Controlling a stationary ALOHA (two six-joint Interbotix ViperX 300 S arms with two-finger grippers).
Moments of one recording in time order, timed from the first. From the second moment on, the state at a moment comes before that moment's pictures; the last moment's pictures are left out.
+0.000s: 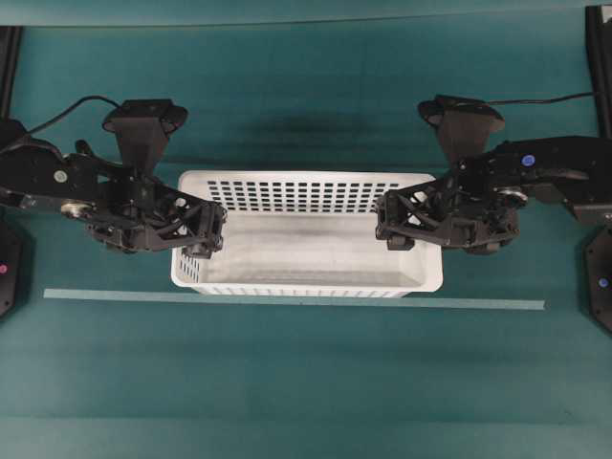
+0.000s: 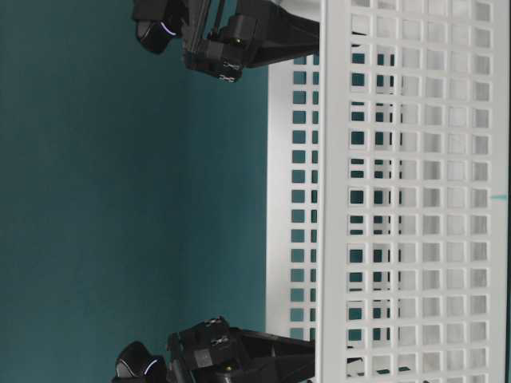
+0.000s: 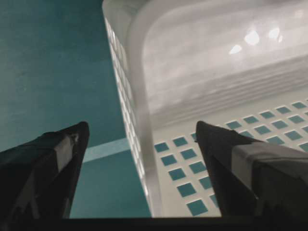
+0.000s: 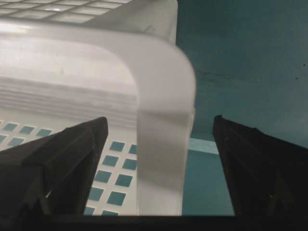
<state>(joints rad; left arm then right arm) 0.10 -0.15 0.70 0.02 0.61 -1.35 -0.14 -0.10 0.67 0.11 0.72 1.32</state>
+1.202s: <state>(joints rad) 0.07 -0.10 0.69 0.02 0.58 -1.41 -0.14 -0.07 0.66 0.11 0.75 1.39</state>
